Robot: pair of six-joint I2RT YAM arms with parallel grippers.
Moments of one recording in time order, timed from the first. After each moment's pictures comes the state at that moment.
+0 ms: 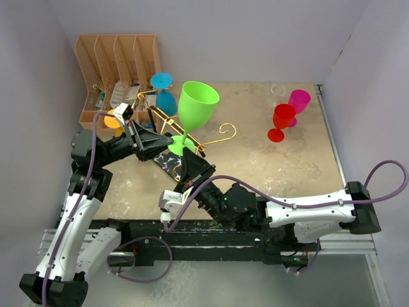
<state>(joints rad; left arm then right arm) -0.19 0.78 0.87 0.07 0.92 -1.69 1.57 1.29 1.02 0.56 0.79 -1.40</state>
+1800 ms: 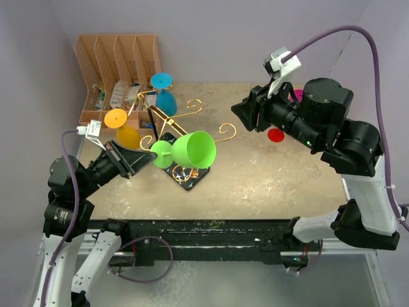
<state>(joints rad) -0.19 0.53 0.99 -0.44 0.61 -0.98 0.94 1.34 2.17 -1.02 0.30 0.11</state>
